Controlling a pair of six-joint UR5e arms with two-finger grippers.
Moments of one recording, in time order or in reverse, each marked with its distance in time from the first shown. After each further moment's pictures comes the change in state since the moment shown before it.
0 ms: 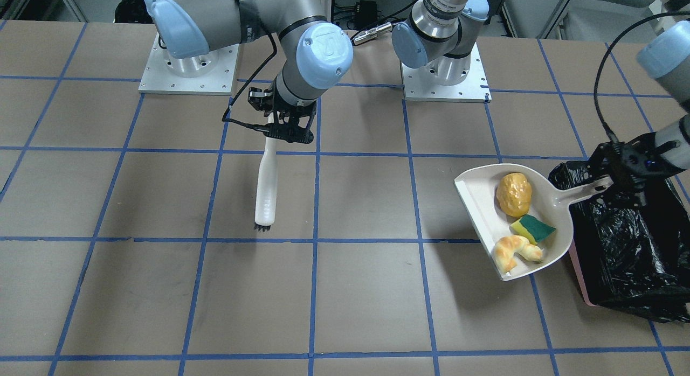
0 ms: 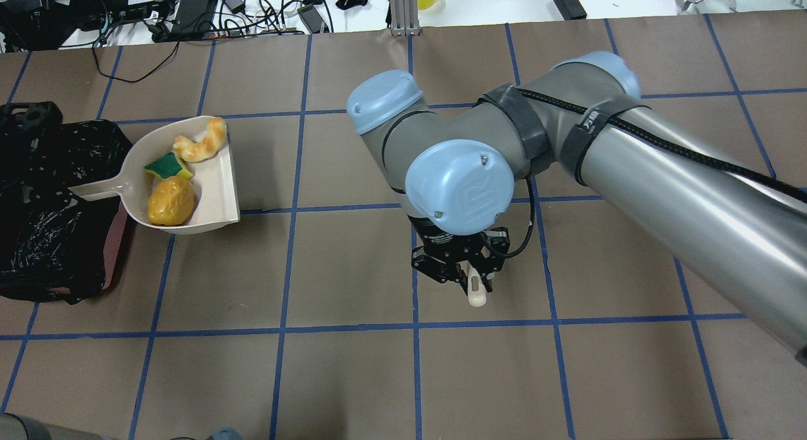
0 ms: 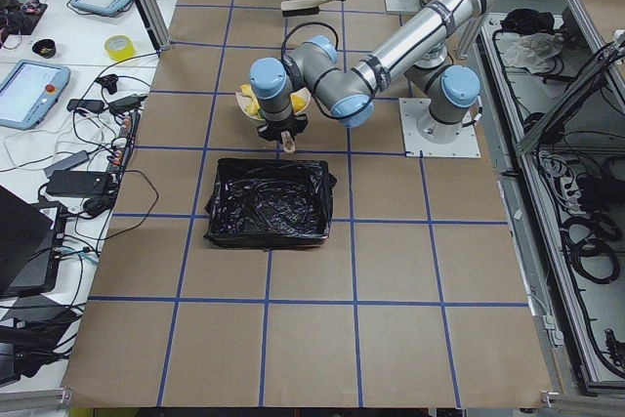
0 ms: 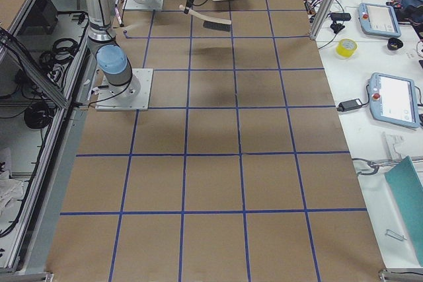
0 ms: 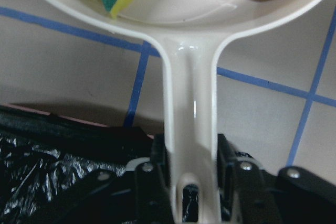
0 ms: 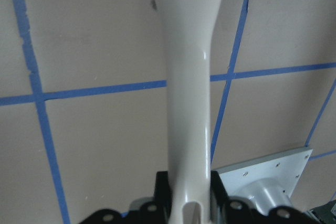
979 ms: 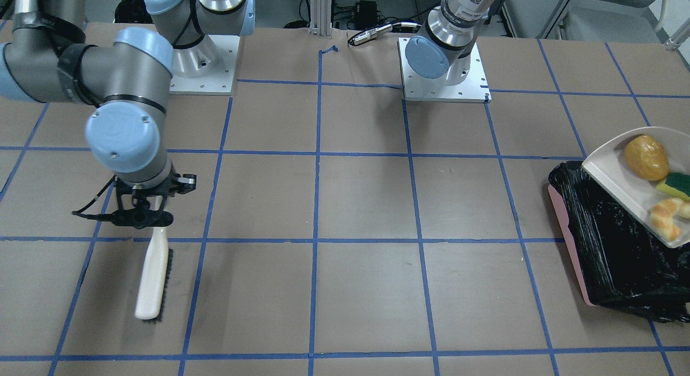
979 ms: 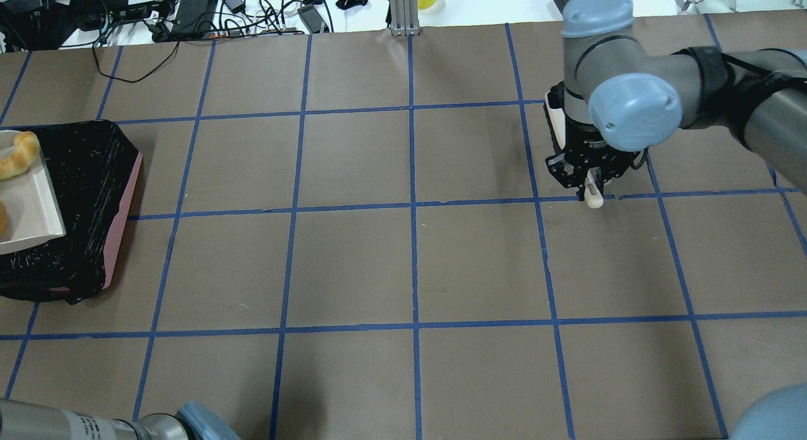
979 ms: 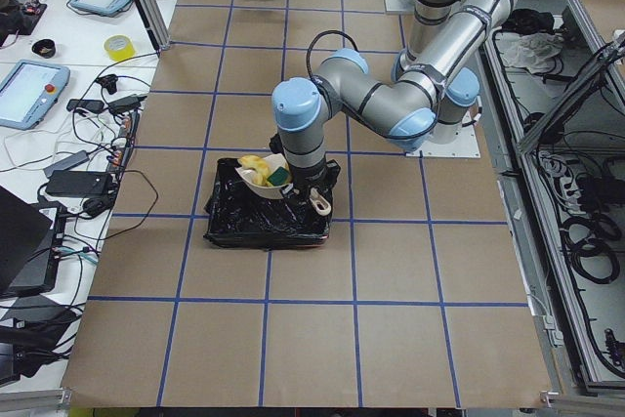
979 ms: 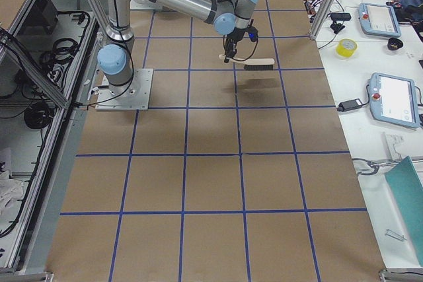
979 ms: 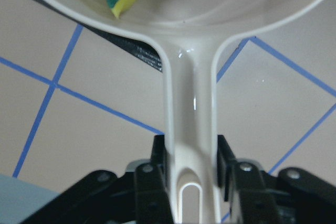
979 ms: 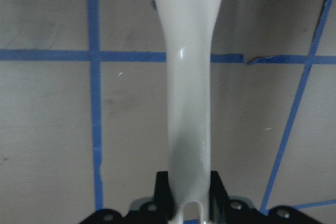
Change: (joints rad) left arm 0.270 -0.023 0.233 -0.009 0.321 0.016; right arm -0.500 0.051 0.058 -0.380 -0.059 -0.527
